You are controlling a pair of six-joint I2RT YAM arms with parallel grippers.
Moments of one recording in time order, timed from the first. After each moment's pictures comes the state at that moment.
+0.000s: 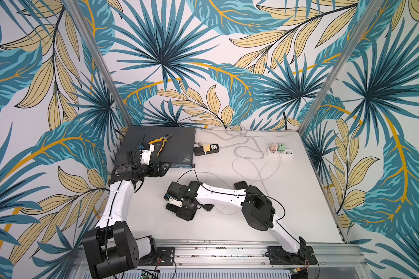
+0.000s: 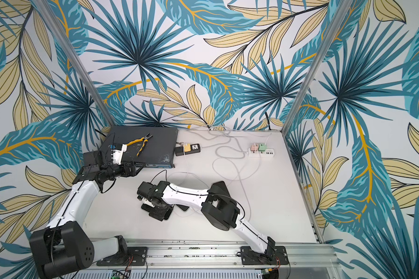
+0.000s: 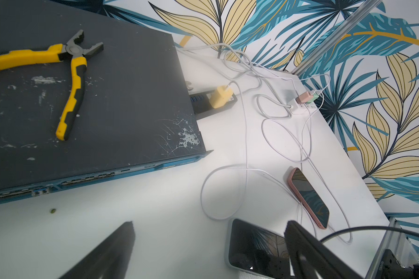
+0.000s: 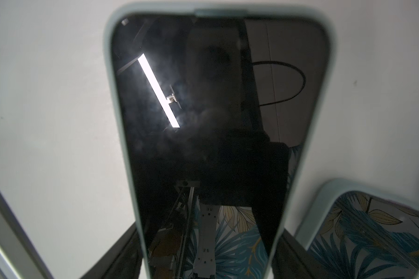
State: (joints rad) left arm 0.29 1.25 0.89 -0.38 0.82 0.04; right arm 1.31 2.35 1.97 -0.93 0.01 -0.05
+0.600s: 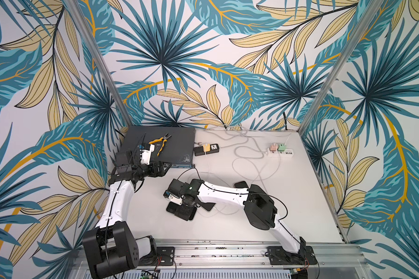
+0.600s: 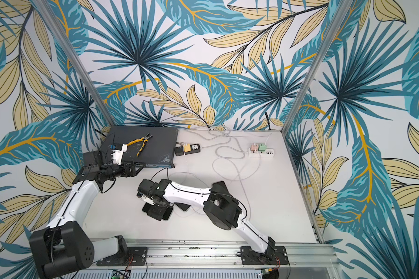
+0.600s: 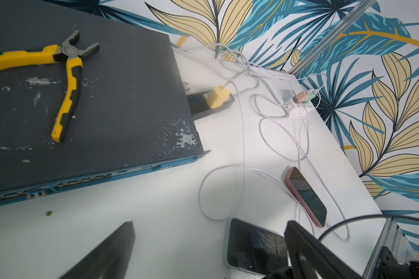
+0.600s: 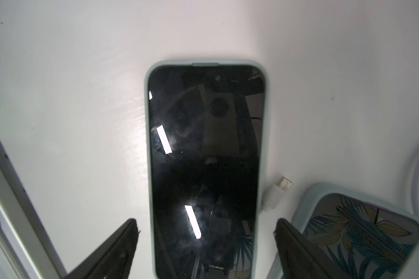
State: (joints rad) left arm 0.29 1.25 0.89 -0.38 0.84 0.04; right arm 1.28 2.30 1.94 -0.89 -0.02 -0.05
